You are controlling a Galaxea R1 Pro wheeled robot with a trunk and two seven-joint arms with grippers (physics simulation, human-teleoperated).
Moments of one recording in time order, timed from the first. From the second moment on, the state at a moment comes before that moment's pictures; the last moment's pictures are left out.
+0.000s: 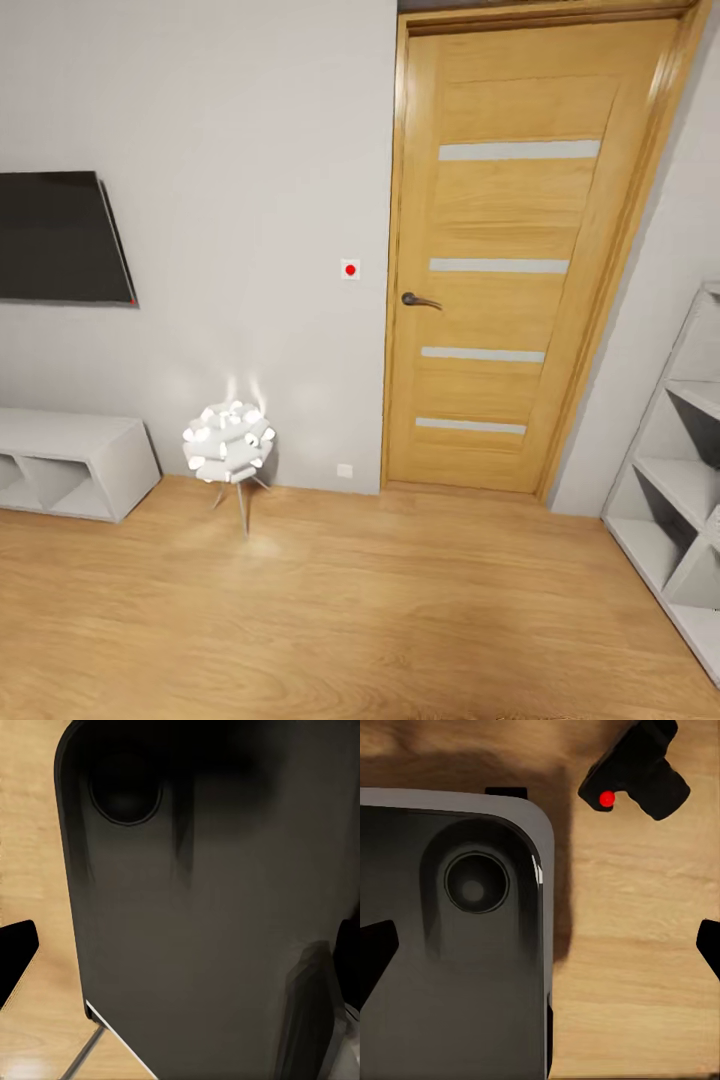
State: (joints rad) left arm 0.00 -0.03 0.00 -0.03 0.00 0.00 0.00; right arm 0.00 -0.06 0.00 -0.06 0.00 -0.11 0.00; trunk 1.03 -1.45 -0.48
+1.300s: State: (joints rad) left arm 0.00 -0.03 0.00 -0.03 0.00 0.00 0.00; right arm 0.00 -0.06 0.00 -0.06 0.00 -0.11 0.00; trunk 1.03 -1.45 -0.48
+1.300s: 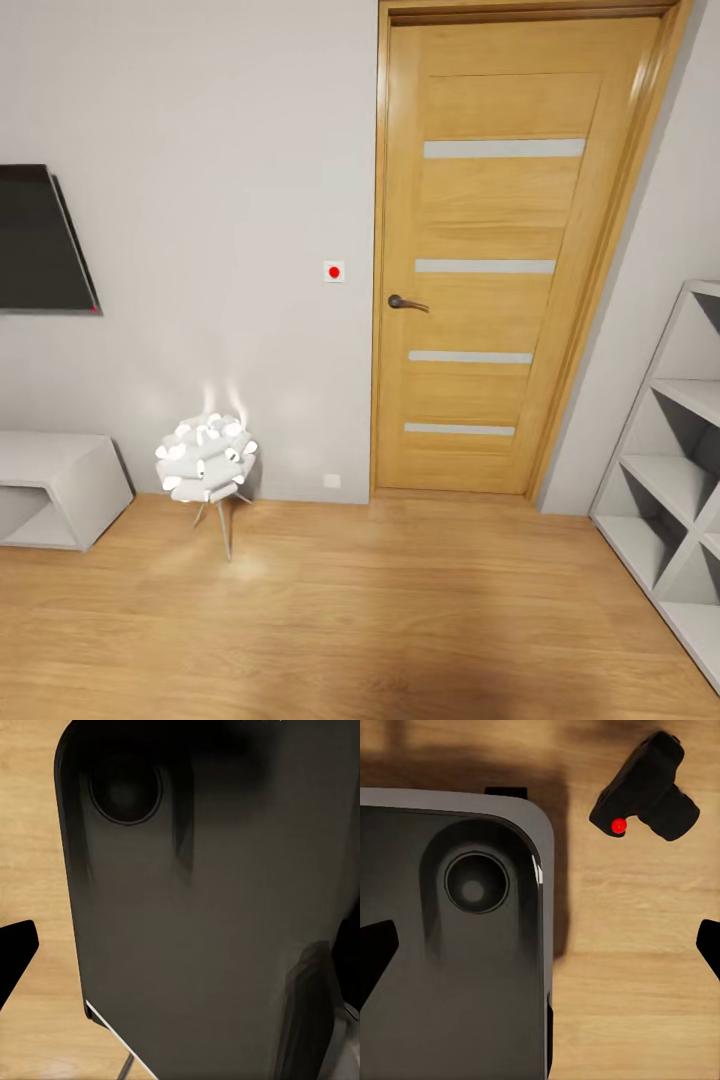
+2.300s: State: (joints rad) left arm 0.00 -0.03 0.00 -0.03 0.00 0.00 0.00; right arm 0.00 -0.06 0.00 -0.06 0.00 -0.11 0.00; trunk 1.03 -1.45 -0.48
